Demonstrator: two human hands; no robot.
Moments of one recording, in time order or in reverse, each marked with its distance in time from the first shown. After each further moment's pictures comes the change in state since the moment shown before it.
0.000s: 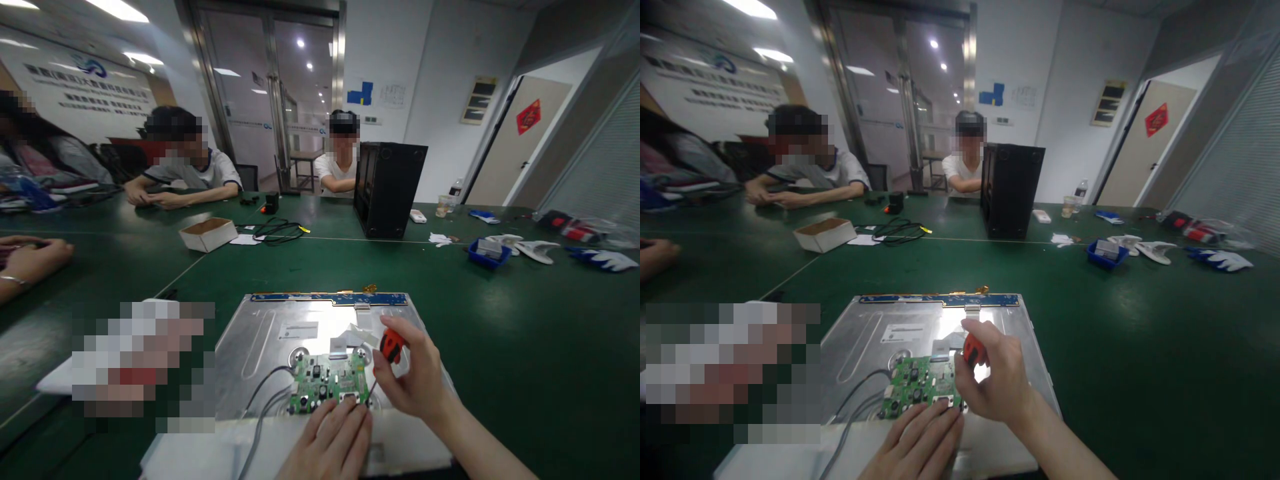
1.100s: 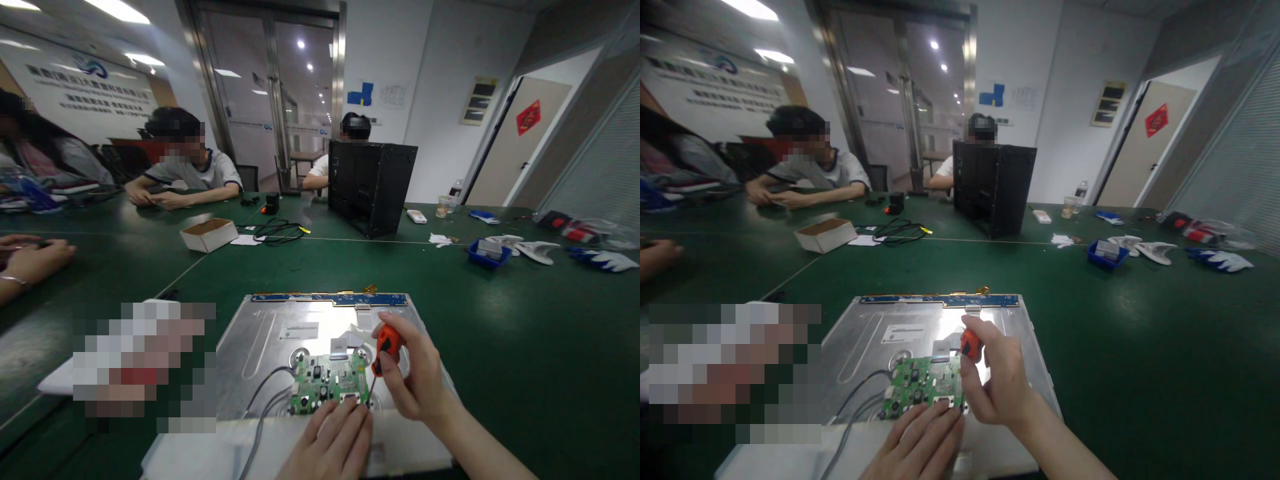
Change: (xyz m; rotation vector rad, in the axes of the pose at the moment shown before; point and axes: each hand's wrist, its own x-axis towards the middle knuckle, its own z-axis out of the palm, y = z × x) left_hand -0.002 0.000 0.002 0.009 -0.008 0.001; right_hand -0.003 0.001 -0.001 0.012 -0.027 0.005
